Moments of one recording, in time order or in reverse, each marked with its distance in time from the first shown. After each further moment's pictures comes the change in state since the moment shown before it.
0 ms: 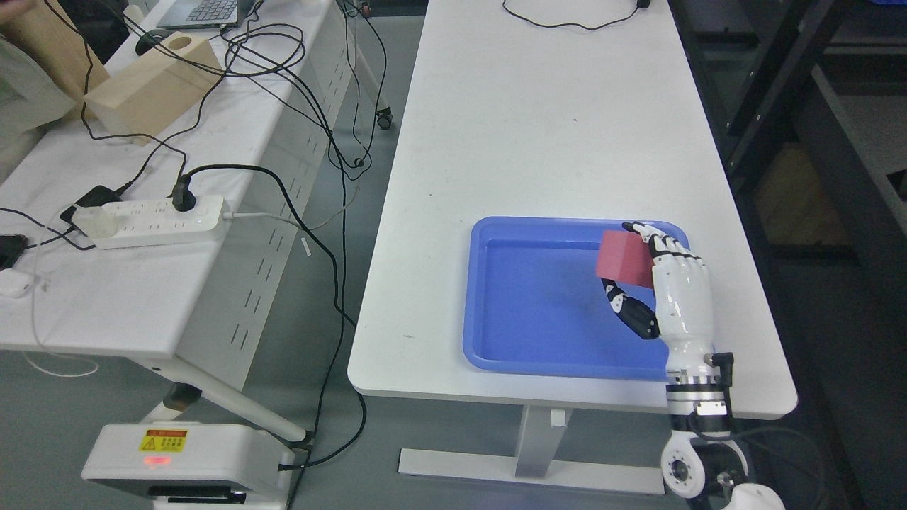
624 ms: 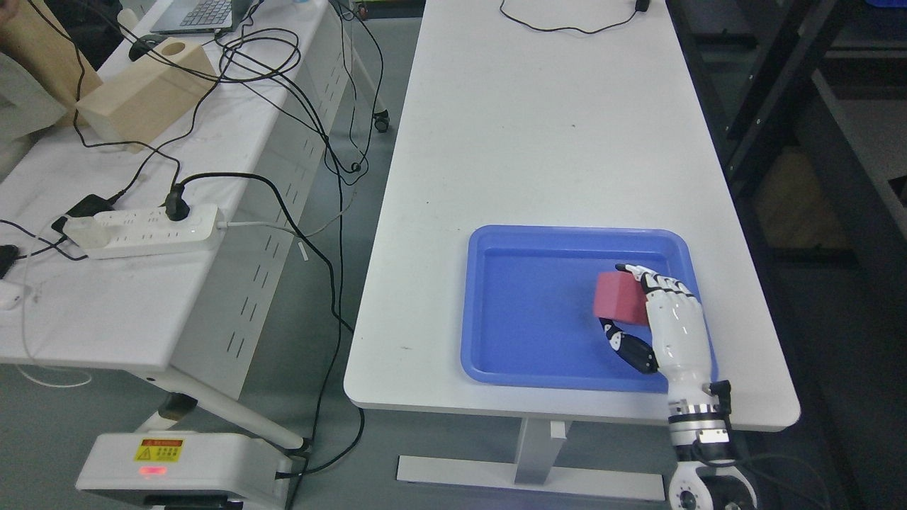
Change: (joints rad) left arm 0.000 0.000 0.000 0.000 0.000 0.000 0.000; right arm 0.074 -0.032 0.000 -0.005 -0.027 0.010 0.062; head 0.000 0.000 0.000
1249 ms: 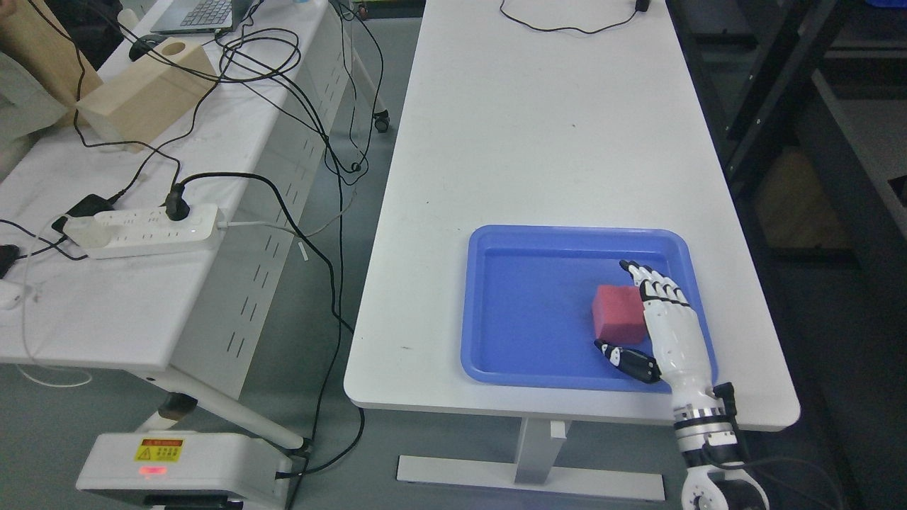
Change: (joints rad) left arm 0.000 0.000 0.000 0.000 0.000 0.000 0.000; right arm 0.011 -0.033 -0.006 -0.015 -0.097 -0.043 0.102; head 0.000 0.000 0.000
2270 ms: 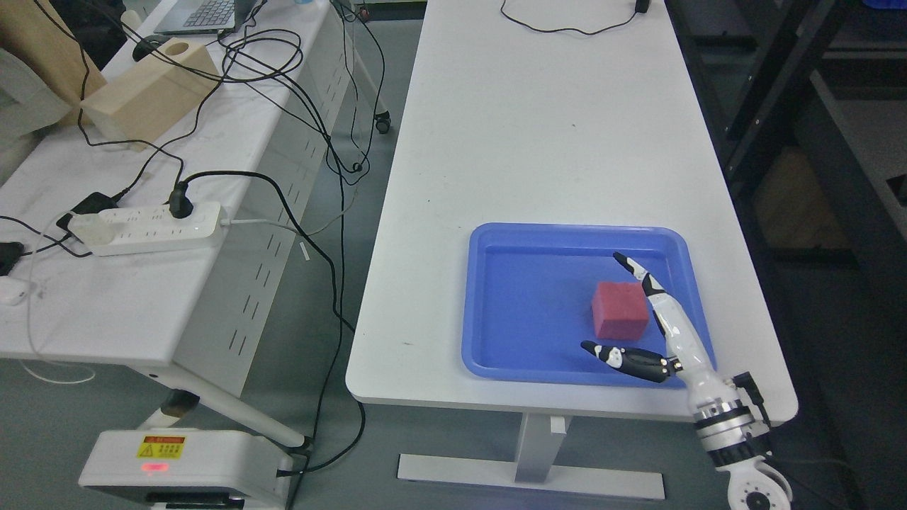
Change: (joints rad) left arm 0.000 0.000 0.000 0.000 0.000 0.000 0.000; right arm -0.013 -0.003 -0.120 -0.009 -0.509 -0.276 0.416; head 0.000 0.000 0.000
